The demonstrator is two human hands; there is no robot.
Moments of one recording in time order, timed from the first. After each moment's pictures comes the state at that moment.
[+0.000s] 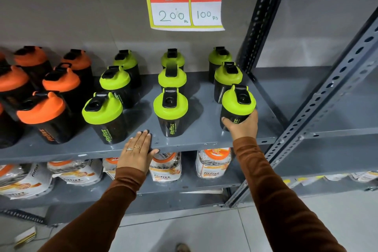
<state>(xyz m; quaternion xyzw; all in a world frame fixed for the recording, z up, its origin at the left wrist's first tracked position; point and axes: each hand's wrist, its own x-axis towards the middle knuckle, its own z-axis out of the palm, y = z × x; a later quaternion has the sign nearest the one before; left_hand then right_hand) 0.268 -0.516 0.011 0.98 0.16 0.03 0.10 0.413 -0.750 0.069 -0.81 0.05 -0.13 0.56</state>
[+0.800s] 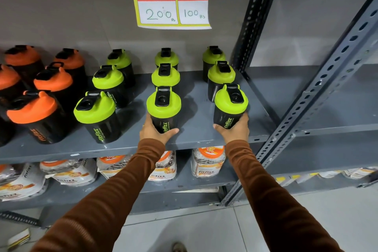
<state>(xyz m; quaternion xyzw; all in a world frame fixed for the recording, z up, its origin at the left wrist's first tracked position) 0.326 -0.570 0.057 0.82 0.29 0.18 0.47 0.415 -0.762 0.050 -0.84 0.05 -0.07 0.54</state>
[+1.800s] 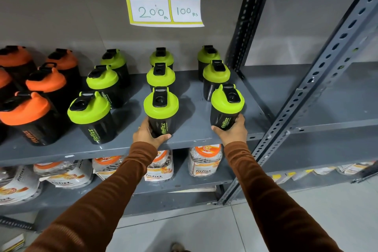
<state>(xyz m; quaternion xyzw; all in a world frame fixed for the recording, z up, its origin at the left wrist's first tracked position) 0.318 -0.562 0.048 0.83 0.27 0.11 0.47 0.406 -0.769 0.049 -0.86 0.06 -0.04 0.51</state>
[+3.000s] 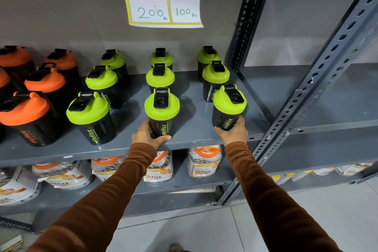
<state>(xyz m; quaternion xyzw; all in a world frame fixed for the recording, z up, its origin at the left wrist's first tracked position) 0.317 -0.565 0.052 0.83 0.27 0.11 0.47 0.409 -0.772 0.046 -0.86 0.08 -0.04 0.50</state>
